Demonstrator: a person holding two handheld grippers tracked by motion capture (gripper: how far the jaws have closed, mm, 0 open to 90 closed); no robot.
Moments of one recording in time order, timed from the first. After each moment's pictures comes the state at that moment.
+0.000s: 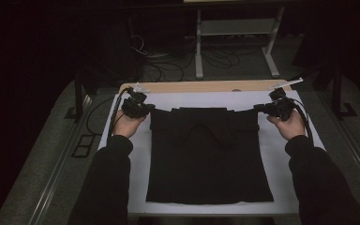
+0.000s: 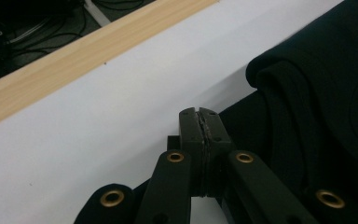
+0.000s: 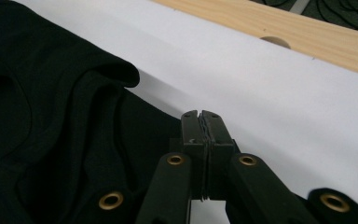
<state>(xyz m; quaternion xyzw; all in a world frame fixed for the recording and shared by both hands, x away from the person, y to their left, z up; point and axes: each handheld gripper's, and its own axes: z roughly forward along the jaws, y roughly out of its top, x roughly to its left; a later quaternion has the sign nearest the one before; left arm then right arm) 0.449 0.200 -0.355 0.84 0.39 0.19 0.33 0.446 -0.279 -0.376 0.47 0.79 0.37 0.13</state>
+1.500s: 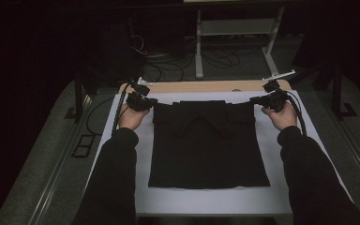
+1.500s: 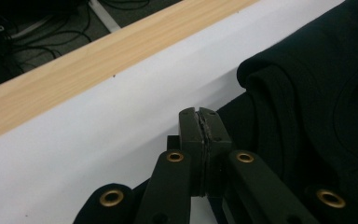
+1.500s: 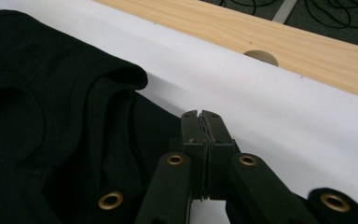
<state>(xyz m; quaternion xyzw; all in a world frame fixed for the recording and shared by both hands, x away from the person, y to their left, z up) 0.482 0.194 -0.368 0.83 0.41 0.19 0.33 0.480 -0.270 -0.377 0.48 0.78 0.36 0.14</state>
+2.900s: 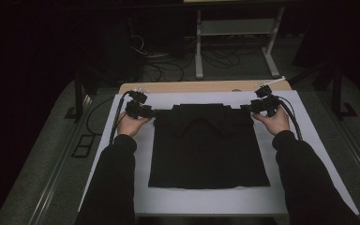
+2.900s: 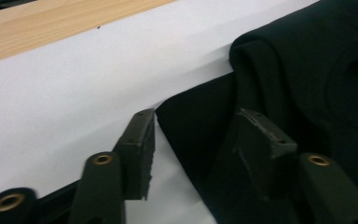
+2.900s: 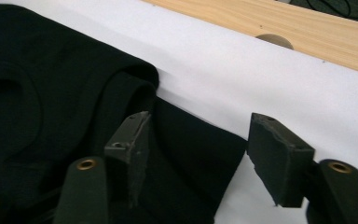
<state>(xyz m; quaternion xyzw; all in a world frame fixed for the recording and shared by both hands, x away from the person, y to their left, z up) 0.477 0.207 -0.394 0.82 0.44 0.13 0.35 0.482 -0.253 -0.401 0.49 0.79 0.35 0.14</state>
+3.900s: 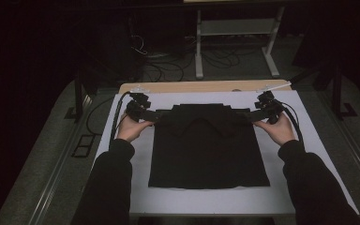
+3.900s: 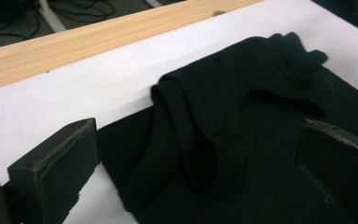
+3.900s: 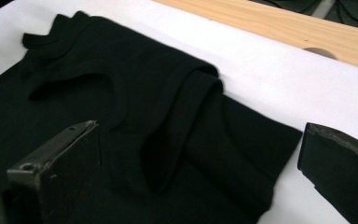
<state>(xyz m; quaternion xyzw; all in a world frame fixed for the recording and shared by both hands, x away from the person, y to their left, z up) 0.437 0.191 -0.365 0.80 0.40 0.11 0.43 0.436 -0.242 -0.380 0.45 0.79 0.40 0.11</state>
